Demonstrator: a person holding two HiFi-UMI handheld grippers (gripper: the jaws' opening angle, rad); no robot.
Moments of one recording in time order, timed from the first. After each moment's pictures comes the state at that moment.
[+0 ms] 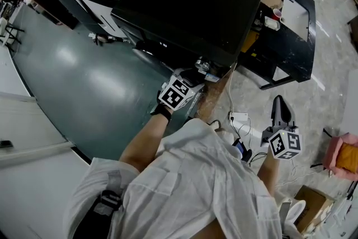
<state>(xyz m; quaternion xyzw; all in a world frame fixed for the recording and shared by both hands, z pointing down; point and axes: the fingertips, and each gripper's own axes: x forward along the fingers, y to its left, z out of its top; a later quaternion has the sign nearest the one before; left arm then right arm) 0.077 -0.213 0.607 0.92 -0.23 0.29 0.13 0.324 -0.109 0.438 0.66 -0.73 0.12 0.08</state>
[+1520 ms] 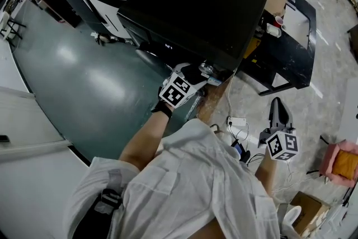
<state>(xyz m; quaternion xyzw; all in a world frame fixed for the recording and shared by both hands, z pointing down) 0.069 -0.233 0.574 0.93 -0.25 0.26 0.10 0.306 -0.117 0.432 0.66 -0.74 0.11 0.08</state>
